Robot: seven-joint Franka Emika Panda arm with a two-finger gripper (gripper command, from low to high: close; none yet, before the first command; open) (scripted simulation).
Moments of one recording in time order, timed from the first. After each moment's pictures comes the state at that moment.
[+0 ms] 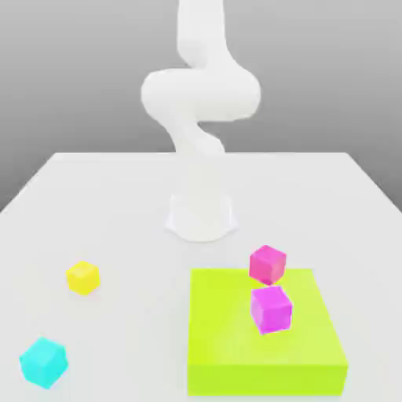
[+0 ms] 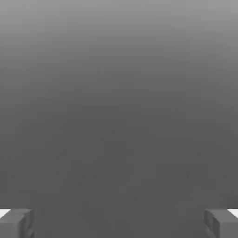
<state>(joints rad) -0.01 -0.71 -0.02 -2.31 0.00 2.33 0.79</state>
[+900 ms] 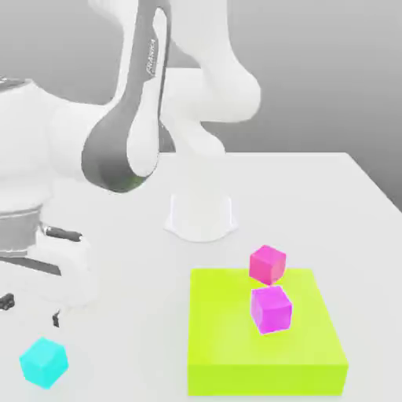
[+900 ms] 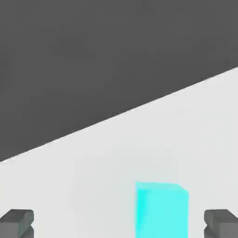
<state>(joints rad) -0.23 0.28 -0.24 -2.38 0.16 2.67 0.60</state>
